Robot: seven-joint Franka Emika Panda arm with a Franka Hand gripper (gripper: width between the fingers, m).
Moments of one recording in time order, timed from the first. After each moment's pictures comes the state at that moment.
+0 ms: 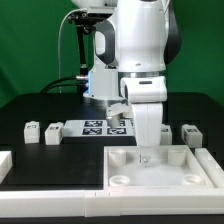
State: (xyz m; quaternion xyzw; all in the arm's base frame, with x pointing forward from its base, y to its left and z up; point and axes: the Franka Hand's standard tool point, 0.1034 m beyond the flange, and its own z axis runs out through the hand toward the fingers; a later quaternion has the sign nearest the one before) arm 0.492 0.049 0.005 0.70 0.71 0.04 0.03
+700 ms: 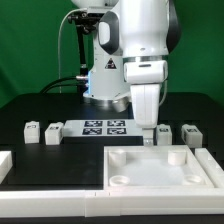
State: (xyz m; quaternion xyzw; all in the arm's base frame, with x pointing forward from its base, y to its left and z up) arm 0.458 0.072 0.036 0.76 0.64 0.08 0.03
